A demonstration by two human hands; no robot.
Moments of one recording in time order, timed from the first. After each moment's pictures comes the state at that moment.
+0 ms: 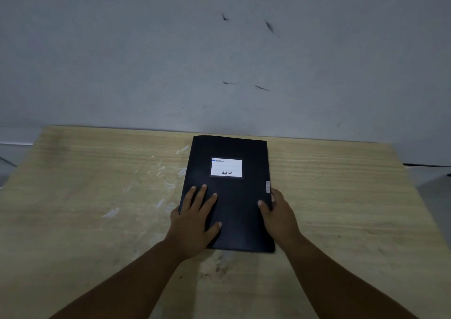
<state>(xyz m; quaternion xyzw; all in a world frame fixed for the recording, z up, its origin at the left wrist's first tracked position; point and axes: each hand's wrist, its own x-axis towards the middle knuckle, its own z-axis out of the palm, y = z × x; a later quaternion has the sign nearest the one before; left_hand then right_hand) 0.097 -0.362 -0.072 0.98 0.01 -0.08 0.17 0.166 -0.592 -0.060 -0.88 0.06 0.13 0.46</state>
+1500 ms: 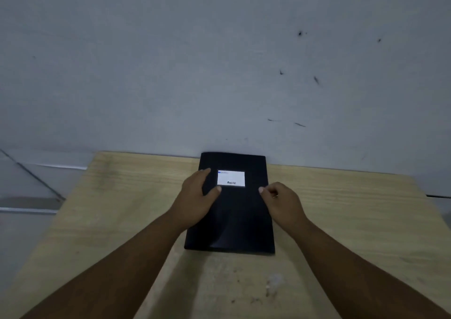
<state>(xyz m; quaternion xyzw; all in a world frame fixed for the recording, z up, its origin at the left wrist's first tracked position) 0.139 -0.230 0.036 0.88 0.08 0.03 0.46 0.189 -0.465 0.032 -0.91 -0.03 0.07 0.40</state>
